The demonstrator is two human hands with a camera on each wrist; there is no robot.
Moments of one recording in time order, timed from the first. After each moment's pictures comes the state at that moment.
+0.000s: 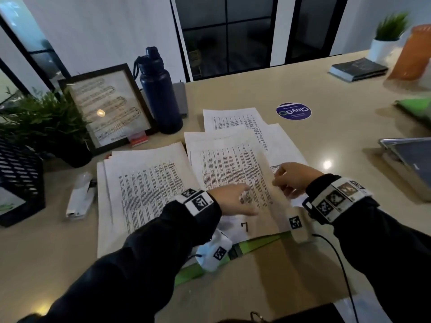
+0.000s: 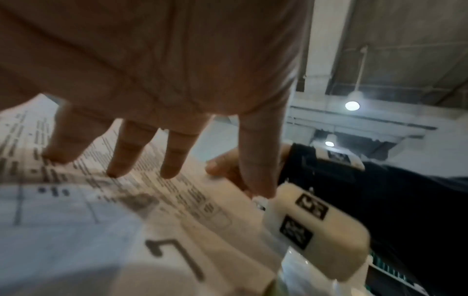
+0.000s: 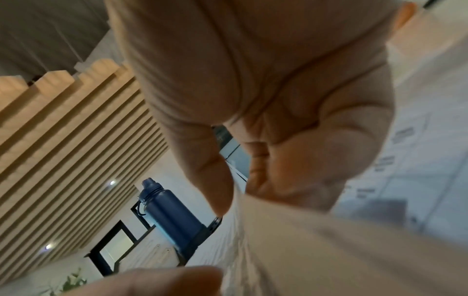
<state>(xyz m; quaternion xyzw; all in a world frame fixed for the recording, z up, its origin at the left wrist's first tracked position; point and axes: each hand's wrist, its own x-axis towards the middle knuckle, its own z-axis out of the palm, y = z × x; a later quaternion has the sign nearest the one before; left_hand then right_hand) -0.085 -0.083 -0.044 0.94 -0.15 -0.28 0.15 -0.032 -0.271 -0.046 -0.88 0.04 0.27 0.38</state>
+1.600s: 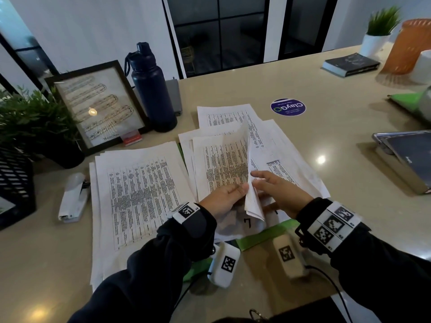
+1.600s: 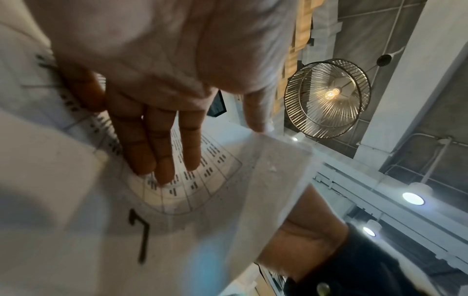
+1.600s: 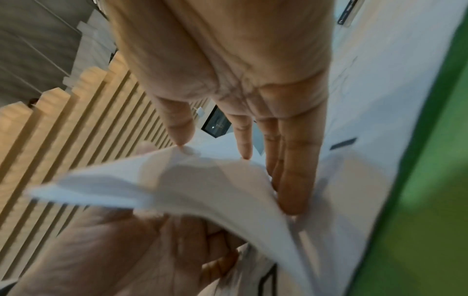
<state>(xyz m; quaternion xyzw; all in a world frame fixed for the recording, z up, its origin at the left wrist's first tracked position) -0.101 -0.083 -0.079 0.72 0.02 -0.23 0.65 -0.085 -0.242 -0.064 -0.74 0.02 0.25 0.63</state>
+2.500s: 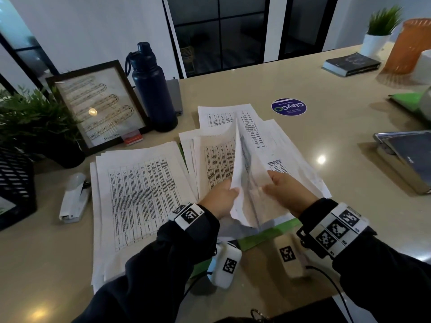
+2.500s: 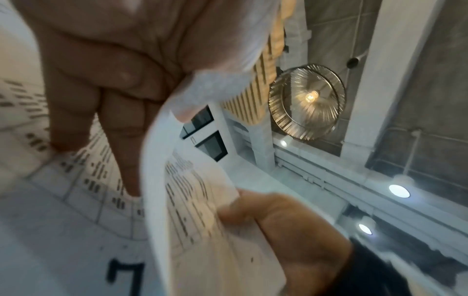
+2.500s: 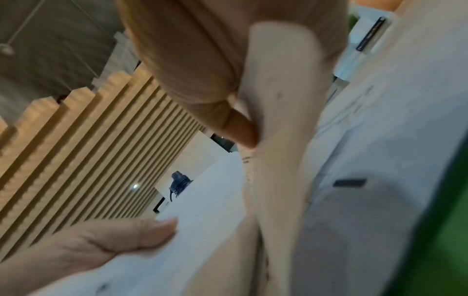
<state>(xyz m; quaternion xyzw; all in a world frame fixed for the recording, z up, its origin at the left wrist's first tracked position) -0.099 -0.083 -0.069 0.82 0.05 -0.16 0.54 -0.079 -0.250 -0.068 -0.82 -0.01 0.18 0.55</state>
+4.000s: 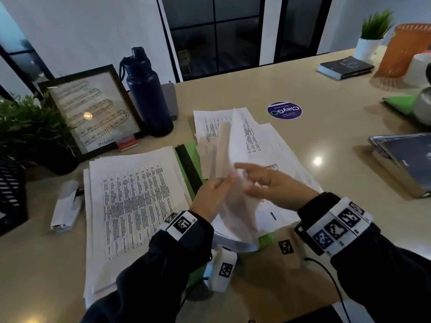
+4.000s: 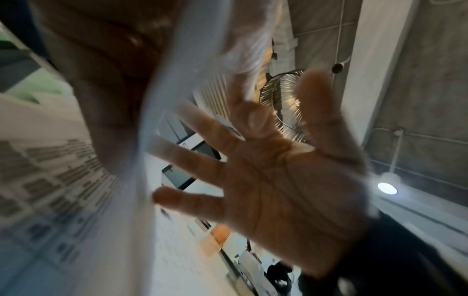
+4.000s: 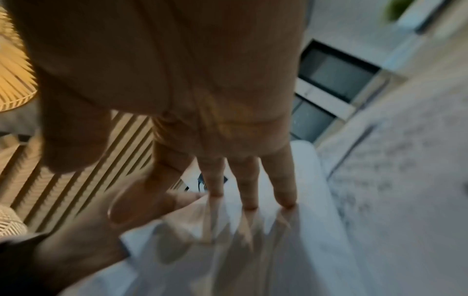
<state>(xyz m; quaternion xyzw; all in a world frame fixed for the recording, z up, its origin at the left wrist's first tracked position) -0.100 -0.077 -0.055 0.80 0.07 -0.10 0.59 -0.070 -0.248 -0.041 -0.83 -0.26 0.17 0.46</state>
